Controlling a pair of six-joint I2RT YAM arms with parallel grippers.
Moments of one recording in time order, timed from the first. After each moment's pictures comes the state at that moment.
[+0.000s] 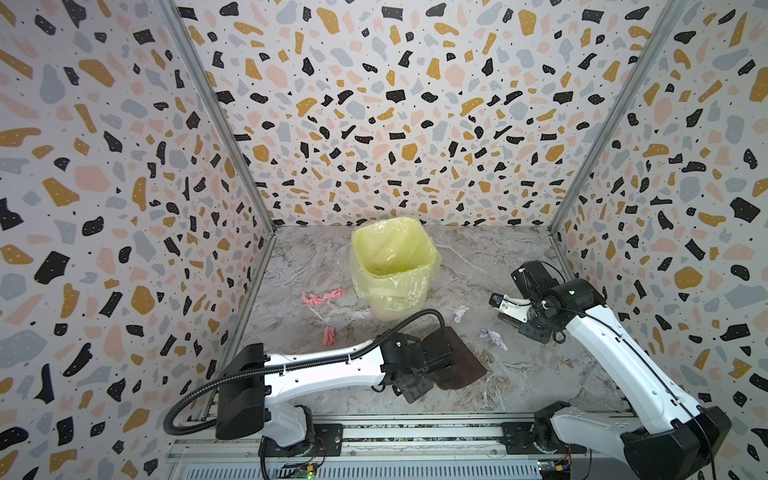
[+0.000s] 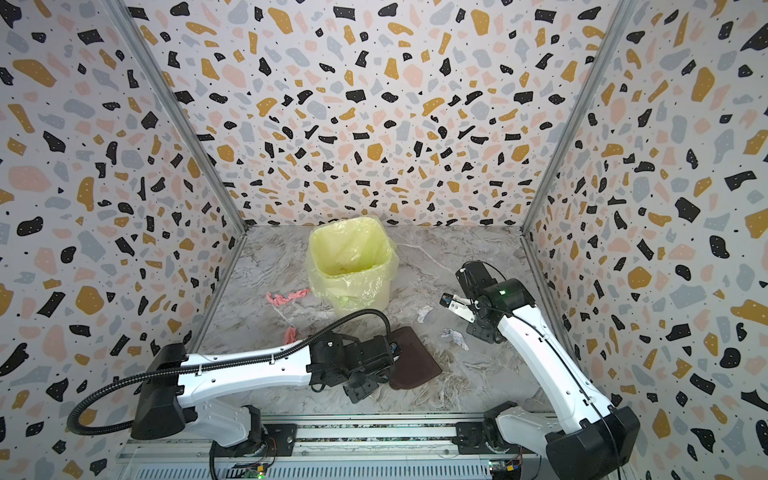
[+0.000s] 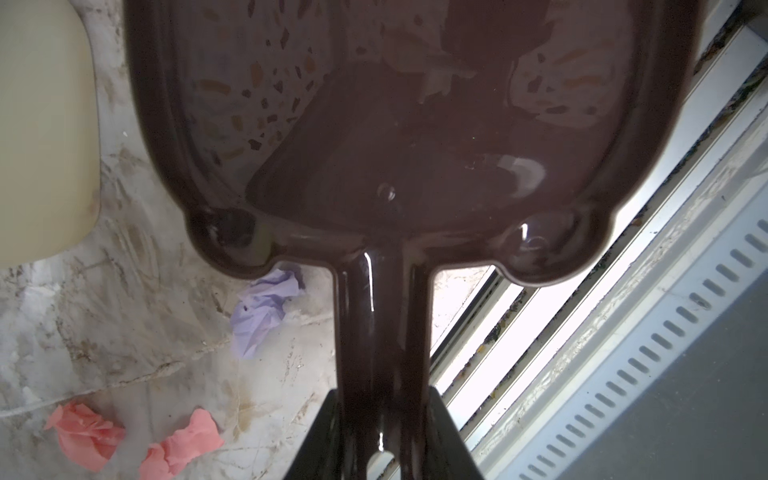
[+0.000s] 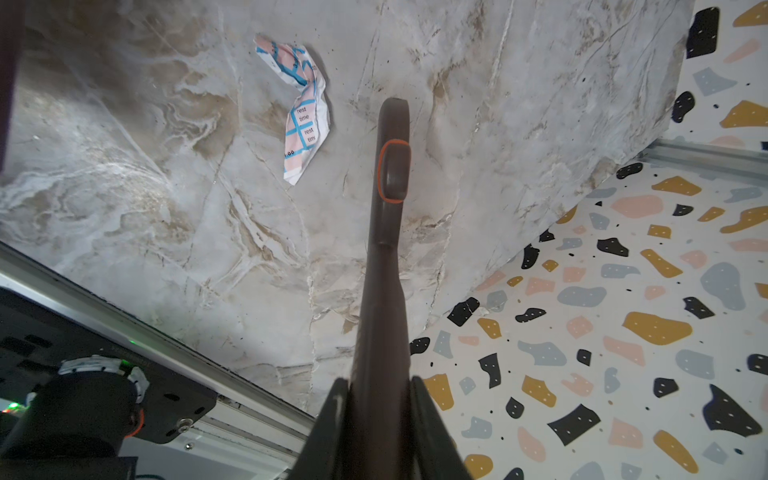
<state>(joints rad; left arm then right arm) -1.28 1.50 1.18 -1.02 -0.12 -0.23 0.40 1.18 1.21 -1.35 0.32 -0.72</state>
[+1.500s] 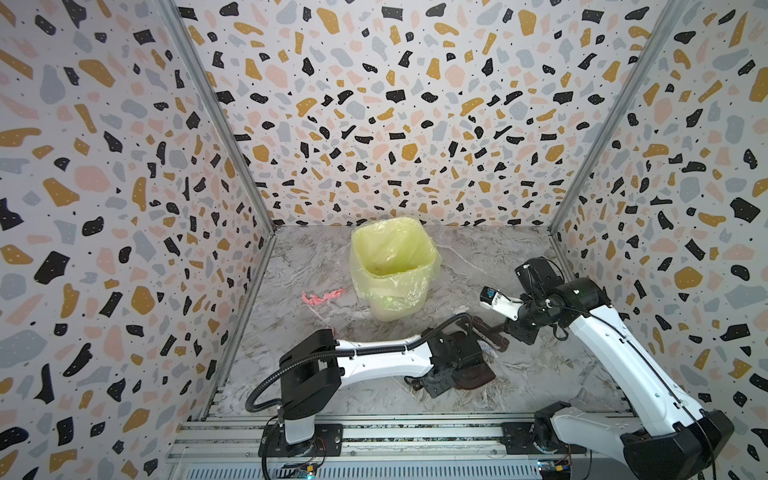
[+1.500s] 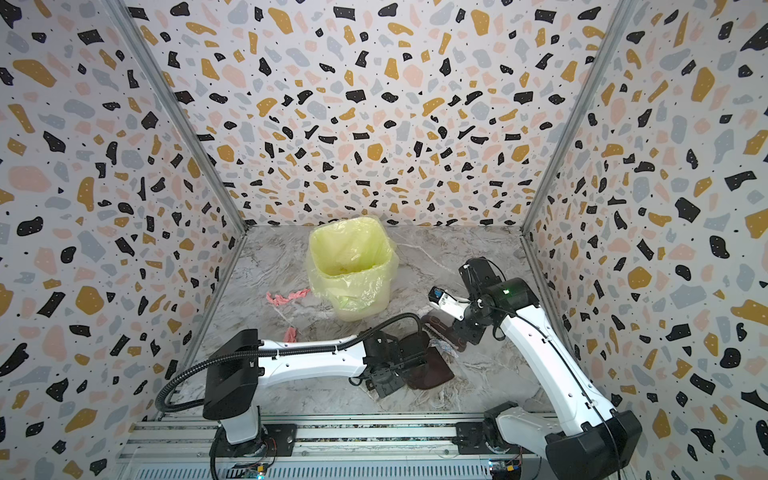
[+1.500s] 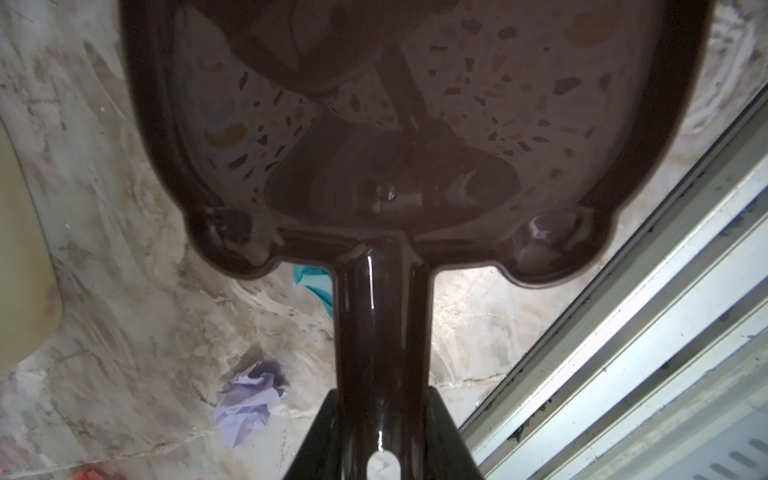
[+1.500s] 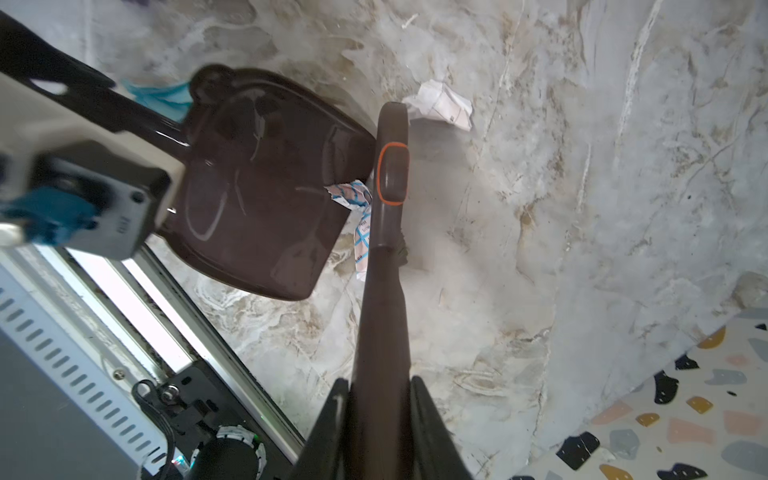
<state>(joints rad) -1.28 1.82 1.36 -0.99 -0.15 -0.17 0.39 1.16 1.25 -1.32 -0.13 -0.66</state>
